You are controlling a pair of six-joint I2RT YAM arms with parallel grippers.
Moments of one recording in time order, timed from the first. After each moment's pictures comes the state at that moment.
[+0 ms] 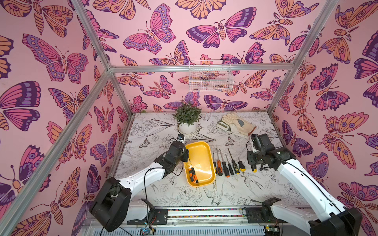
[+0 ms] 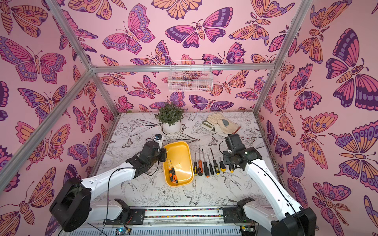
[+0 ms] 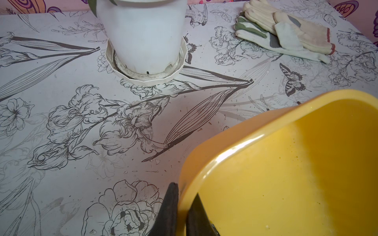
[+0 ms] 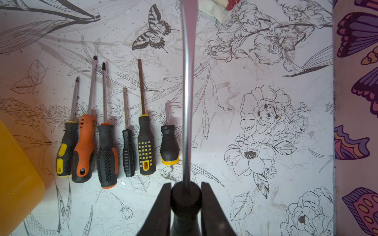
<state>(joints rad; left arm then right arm) -0.60 1.31 0.69 -0.03 -0.17 -0.27 0.38 1.09 0.97 -0.98 0.18 0.22</state>
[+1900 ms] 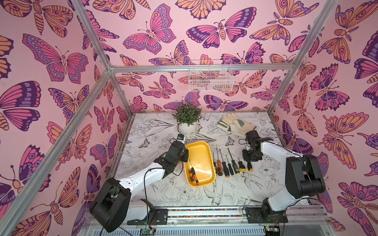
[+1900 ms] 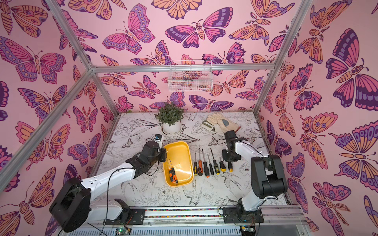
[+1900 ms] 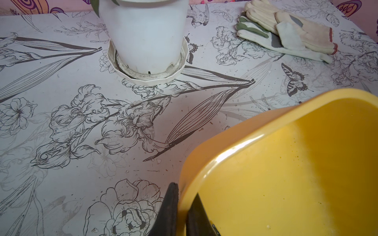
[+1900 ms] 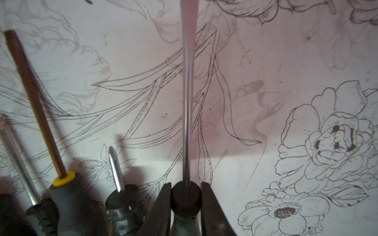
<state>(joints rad) -0.60 1.31 0.69 -0.03 -0.18 -0.27 0.20 1.62 0.97 -0.74 0.08 0.13</state>
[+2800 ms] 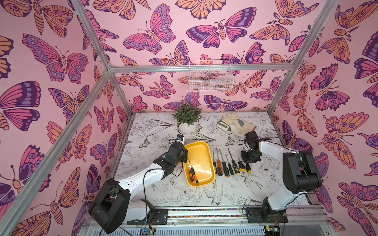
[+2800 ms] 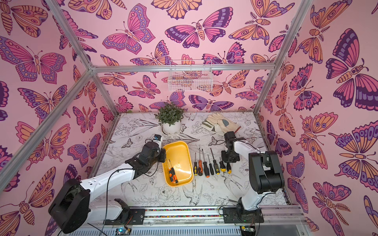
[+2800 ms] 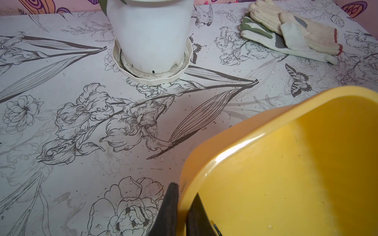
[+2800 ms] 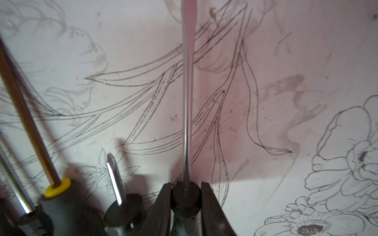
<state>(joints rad) -0.60 1.30 0.67 -0.03 -0.20 -0.28 0.20 1.67 0.97 -0.73 0.03 0.12</state>
